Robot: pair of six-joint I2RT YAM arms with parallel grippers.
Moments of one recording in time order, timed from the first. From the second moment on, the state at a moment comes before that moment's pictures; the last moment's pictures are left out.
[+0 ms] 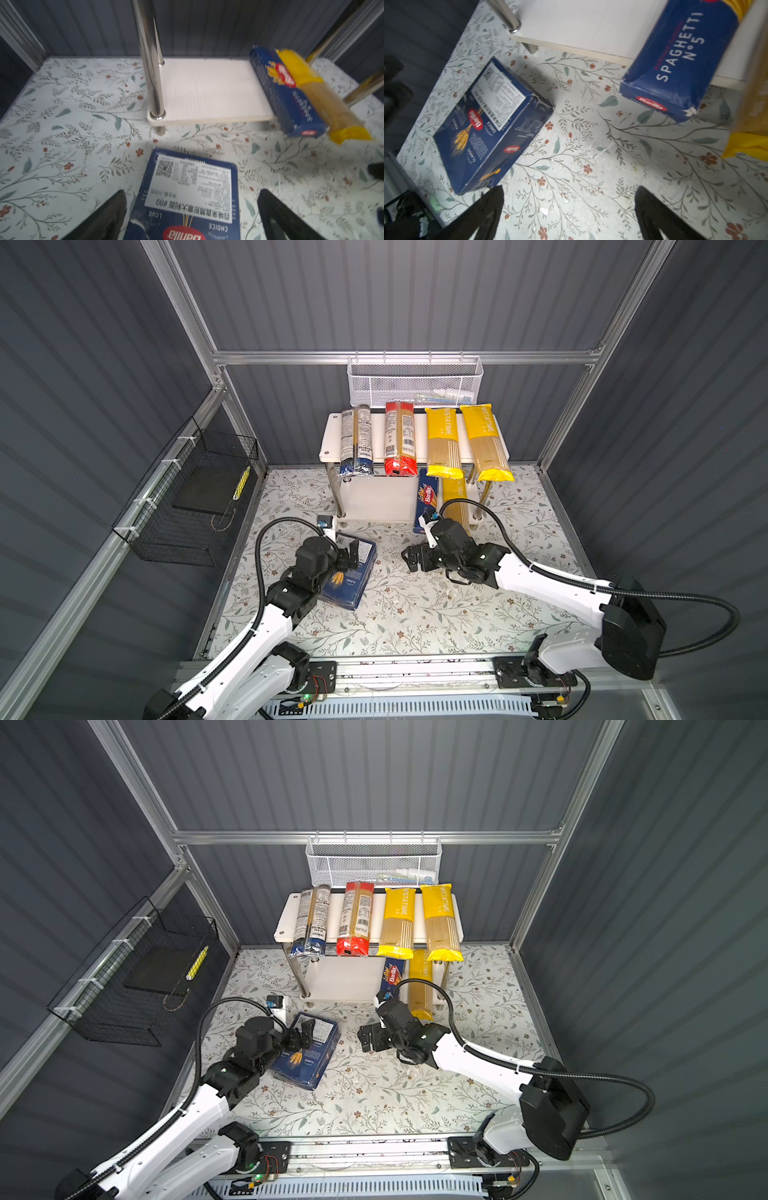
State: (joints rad) left arm -0.50 0.84 0.63 -0.21 -0.22 -0.24; right arm 0.84 1.37 0.92 -0.27 0.02 0.47
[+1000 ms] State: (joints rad) left arm -0.22 1.26 0.68 -0.30 -0.02 -0.45; right arm 0.81 1.47 0.95 -0.23 -0.26 0.22
